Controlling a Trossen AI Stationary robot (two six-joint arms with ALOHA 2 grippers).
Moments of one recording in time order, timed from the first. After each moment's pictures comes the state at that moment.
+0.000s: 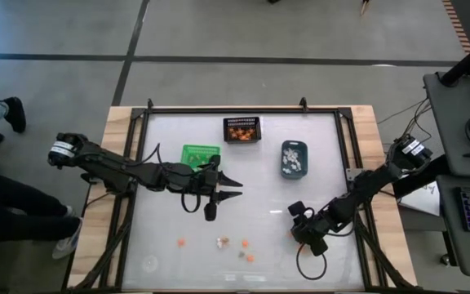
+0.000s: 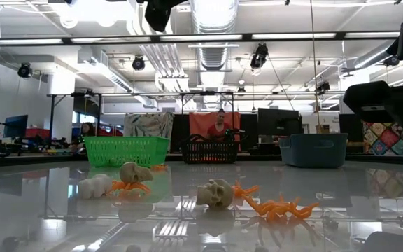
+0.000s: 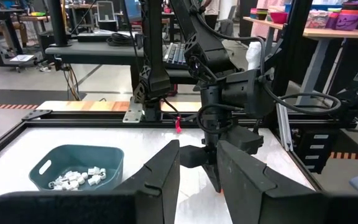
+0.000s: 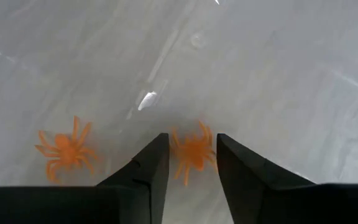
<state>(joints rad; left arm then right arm) -0.23 1.39 0.85 0.43 -0.18 -0.07 0.64 1.53 0.65 -0.22 0.13 0.10</state>
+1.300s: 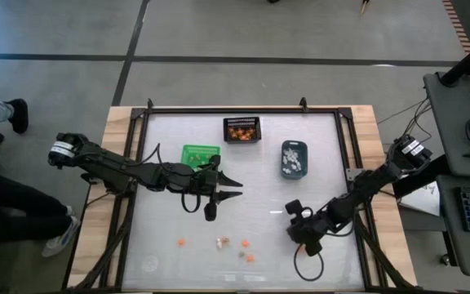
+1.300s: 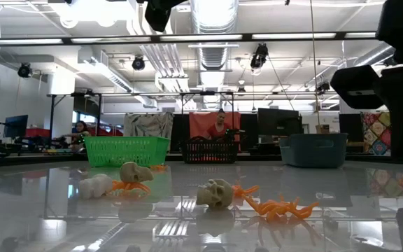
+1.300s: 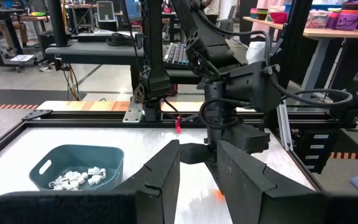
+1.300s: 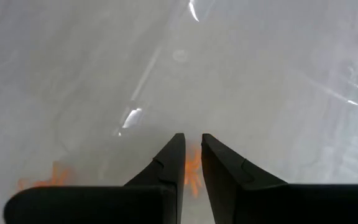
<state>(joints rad) -0.23 1.39 0.85 0.43 -0.18 -0.07 0.63 1.53 0.69 -0.20 0.21 0.10</state>
